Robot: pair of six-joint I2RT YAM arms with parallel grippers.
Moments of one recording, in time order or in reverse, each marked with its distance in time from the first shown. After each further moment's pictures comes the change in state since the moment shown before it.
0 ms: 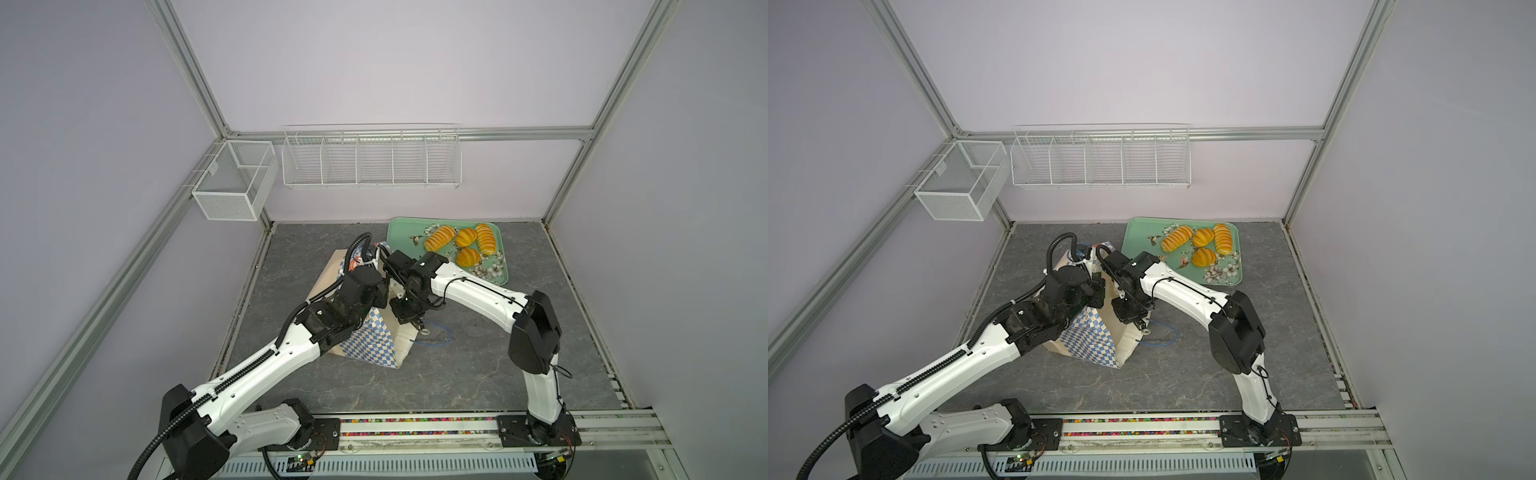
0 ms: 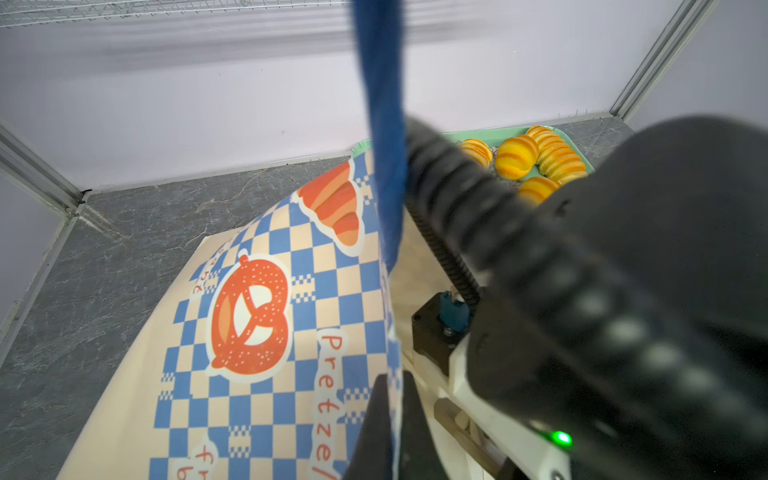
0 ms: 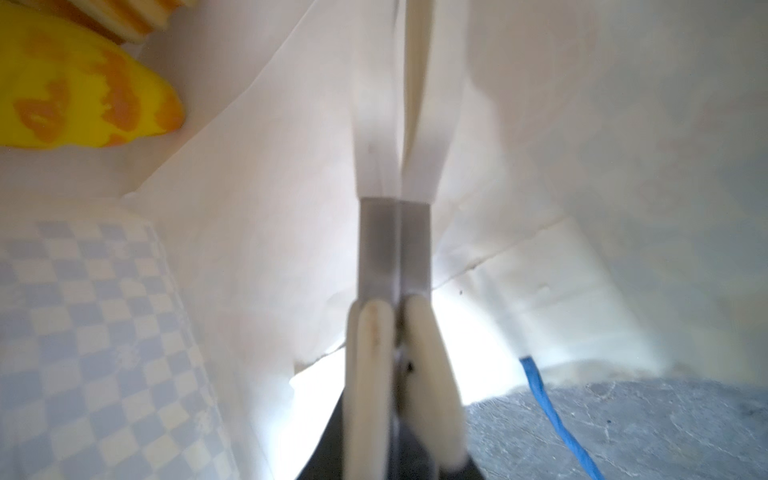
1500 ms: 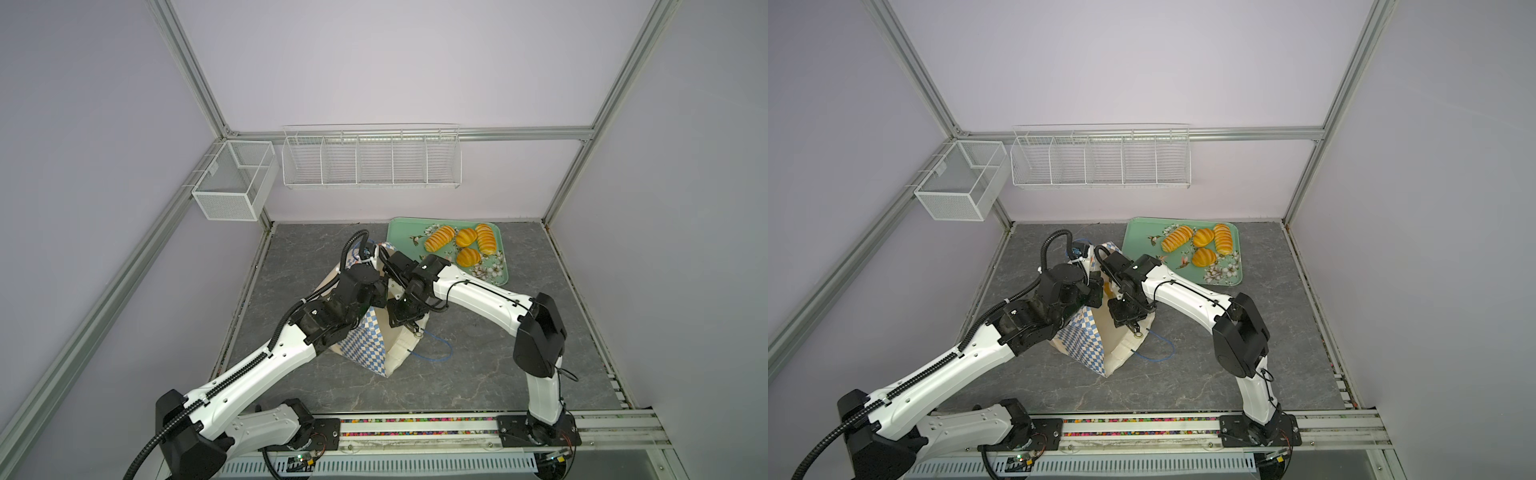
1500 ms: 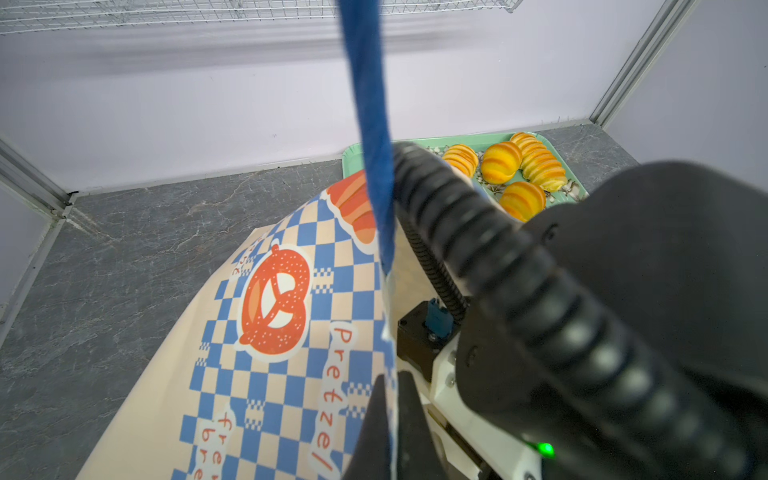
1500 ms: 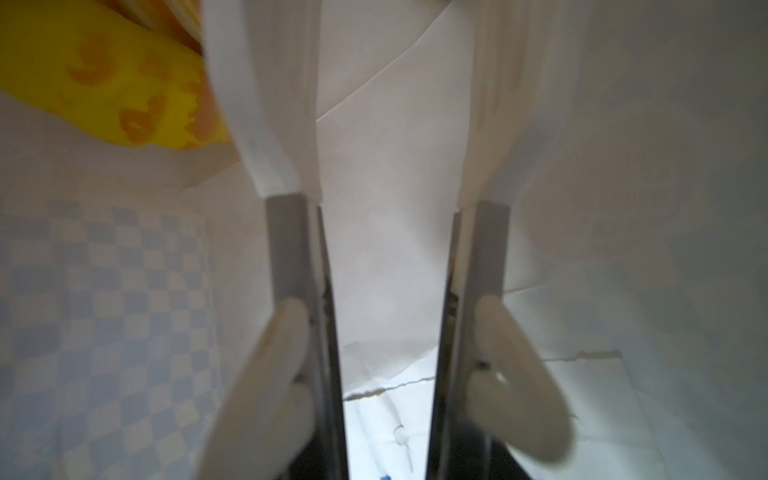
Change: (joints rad) left arm -0.004 -0.023 0.043 -0.051 0.022 -0.019; right arm 0.011 0.006 -0.009 0.061 -0.079 0.073
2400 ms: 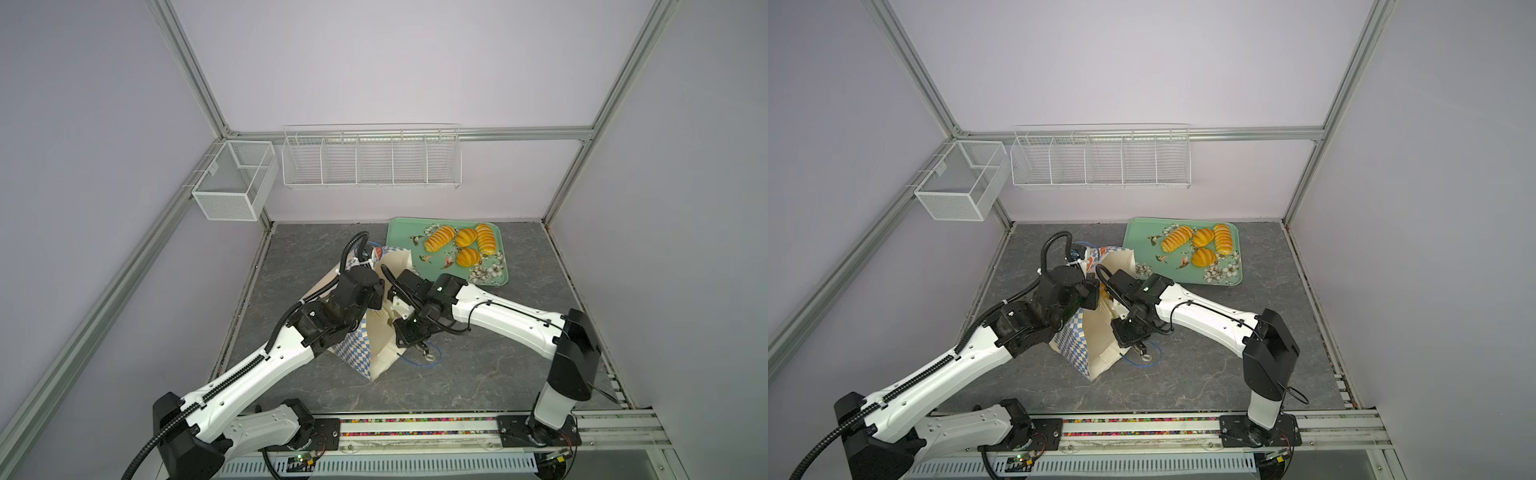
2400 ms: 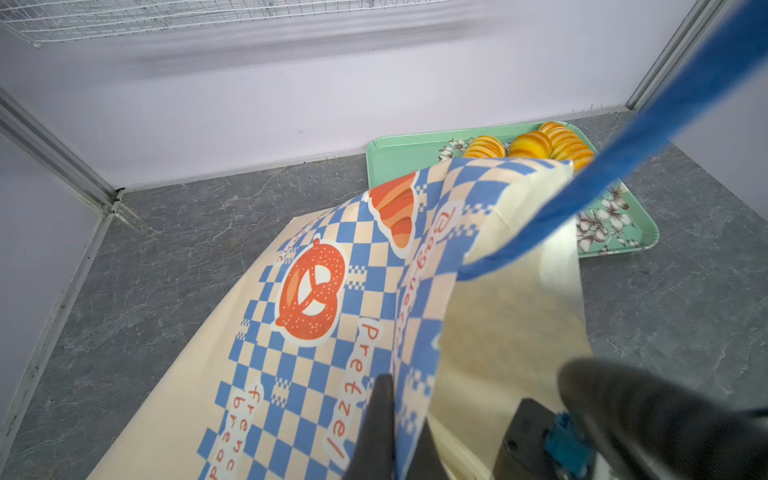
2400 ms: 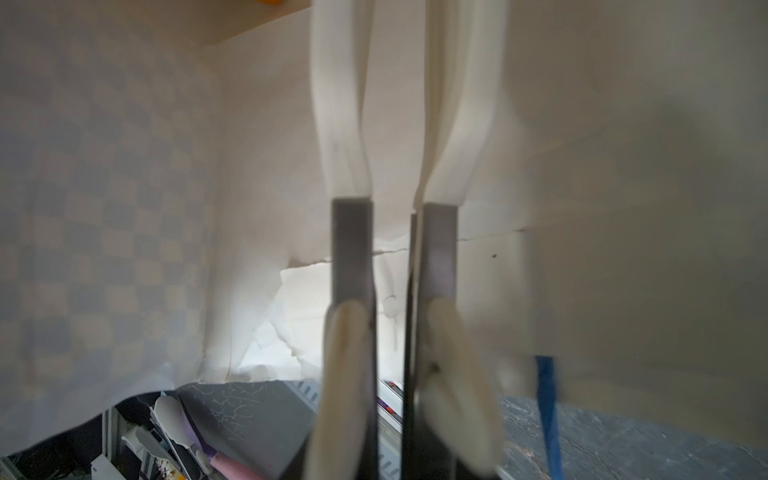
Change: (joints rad) left arm -0.003 -0.015 0.000 -0.053 -0.064 0.006; right arm 0.076 -0.219 -0.255 0.087 -0.037 0.033
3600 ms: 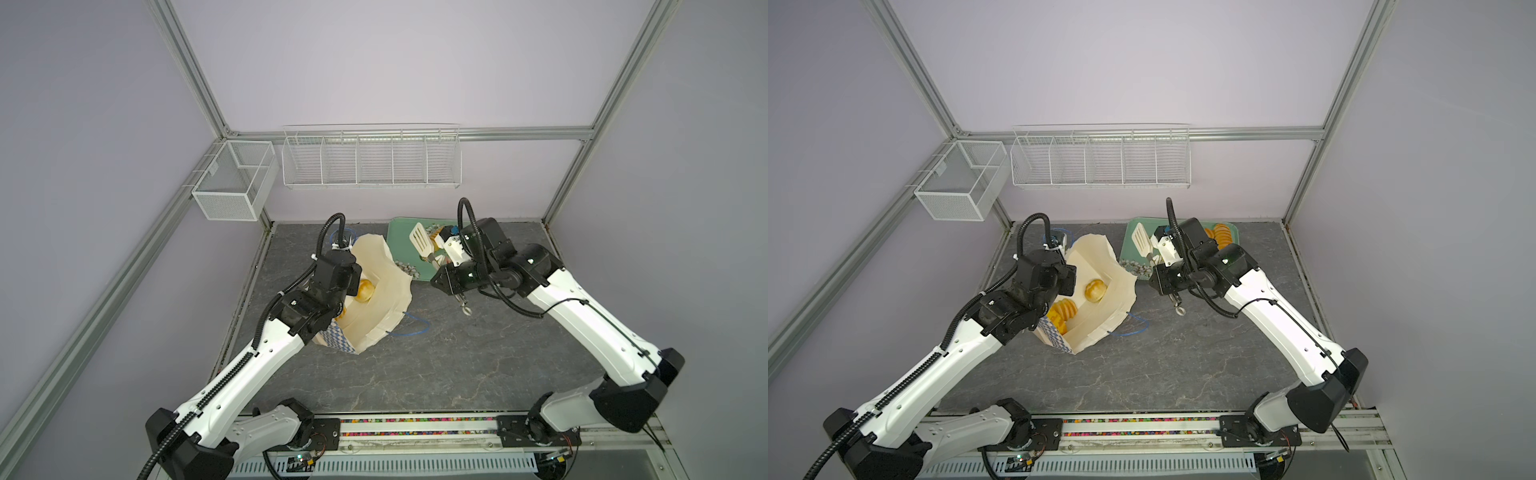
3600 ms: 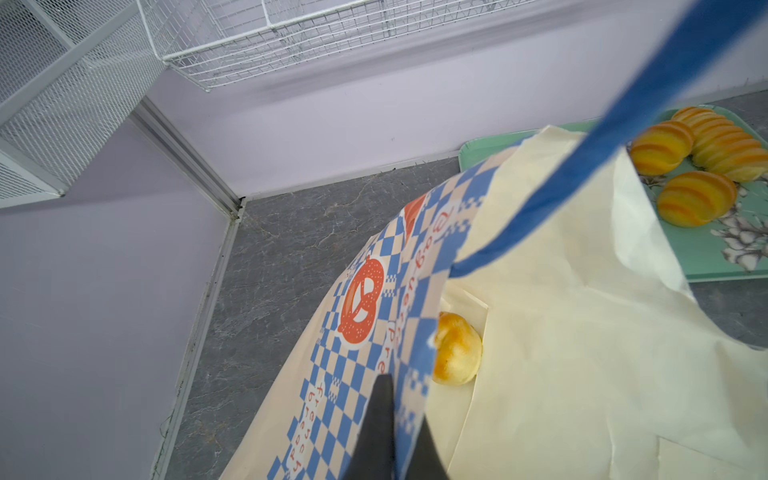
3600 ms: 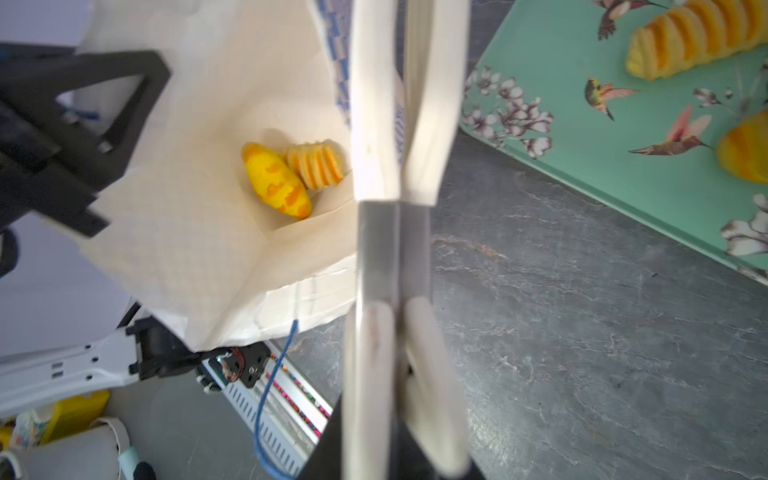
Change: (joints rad) left arm 0.194 -0.006 0.074 -0.087 -0.032 0.180; right arm -0.227 -0.346 0.097 -0.006 0.060 -0.127
